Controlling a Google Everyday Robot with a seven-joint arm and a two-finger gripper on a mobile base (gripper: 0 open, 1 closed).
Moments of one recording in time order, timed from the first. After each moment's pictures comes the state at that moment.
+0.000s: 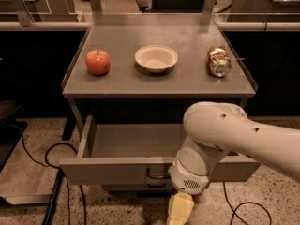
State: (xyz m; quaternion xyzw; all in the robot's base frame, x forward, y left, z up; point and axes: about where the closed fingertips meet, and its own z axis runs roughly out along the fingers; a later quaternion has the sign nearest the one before) arm 0.330 -0.064 0.673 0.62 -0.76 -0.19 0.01
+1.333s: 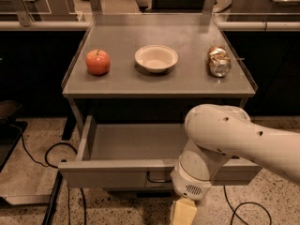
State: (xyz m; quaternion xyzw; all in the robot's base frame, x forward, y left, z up) arm 0.313 -0.064 0.678 0.62 -0.76 -0.20 0.02
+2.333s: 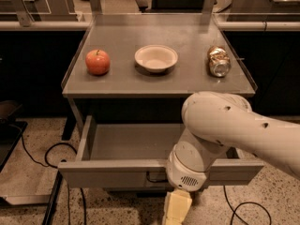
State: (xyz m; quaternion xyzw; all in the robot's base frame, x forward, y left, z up) arm 0.326 -0.044 0.711 0.65 -0.74 -0.19 -0.02
